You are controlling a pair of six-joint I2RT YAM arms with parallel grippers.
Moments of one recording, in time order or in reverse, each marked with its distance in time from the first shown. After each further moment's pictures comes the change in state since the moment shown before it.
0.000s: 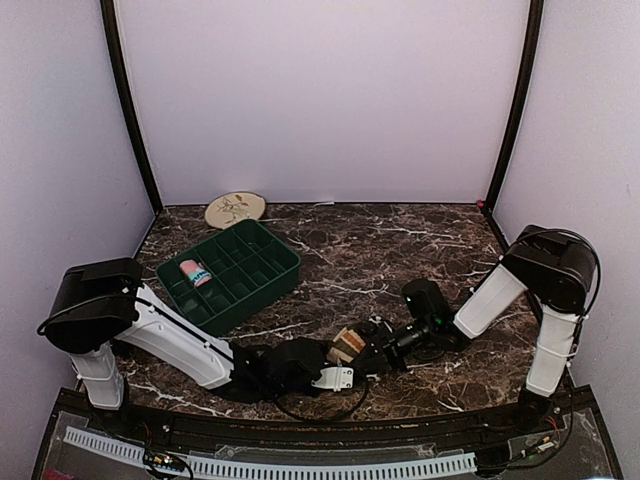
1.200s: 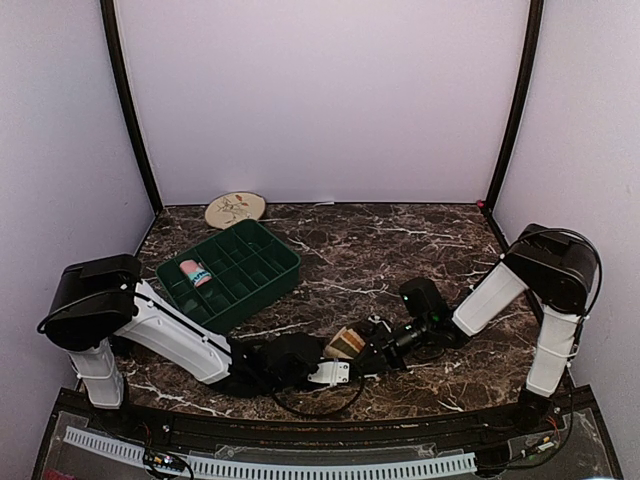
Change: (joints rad) left arm 0.035 -0.003 0.003 -0.014 0.020 0.022; right arm 0.000 -0.008 0.025 -0.092 0.008 -0.080
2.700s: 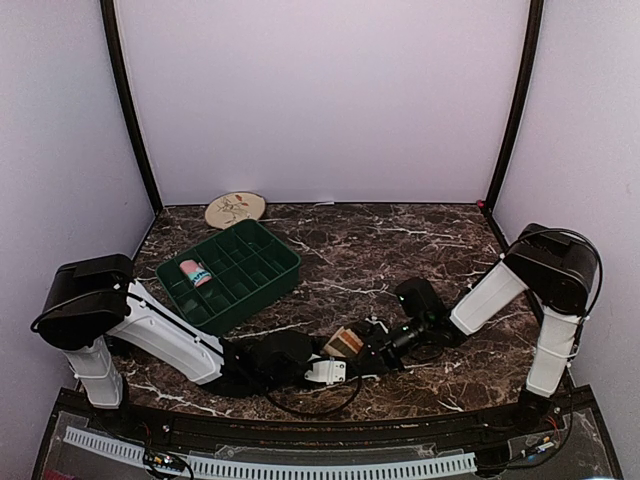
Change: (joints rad) left arm 0.003 -0.039 -0.057 0.104 0.003 0.053; right arm 0.018 -0.002 0.026 -0.069 0.026 -0.060
